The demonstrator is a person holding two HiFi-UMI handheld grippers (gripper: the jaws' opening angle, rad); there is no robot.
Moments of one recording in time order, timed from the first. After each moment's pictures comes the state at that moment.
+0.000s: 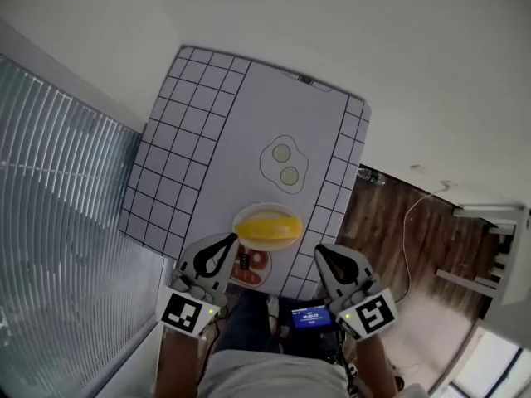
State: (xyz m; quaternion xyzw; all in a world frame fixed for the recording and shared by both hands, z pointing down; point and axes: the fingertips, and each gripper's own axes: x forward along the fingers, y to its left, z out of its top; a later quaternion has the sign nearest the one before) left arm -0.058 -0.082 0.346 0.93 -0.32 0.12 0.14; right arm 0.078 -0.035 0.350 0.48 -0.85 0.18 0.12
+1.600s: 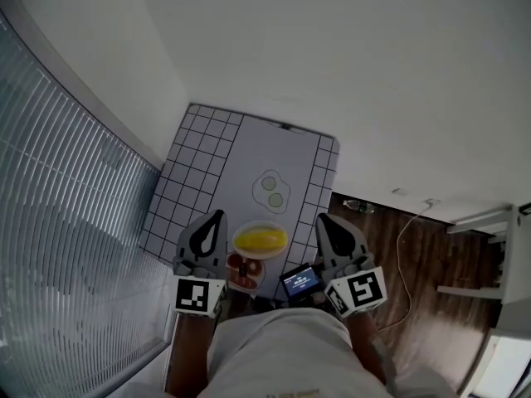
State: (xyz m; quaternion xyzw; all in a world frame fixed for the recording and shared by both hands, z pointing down) left arm -0.052 -0.118 0.207 0.90 -0.44 0.07 -0.01; right arm 0.124 -0.073 0.213 0.58 -0.81 0.07 0.04
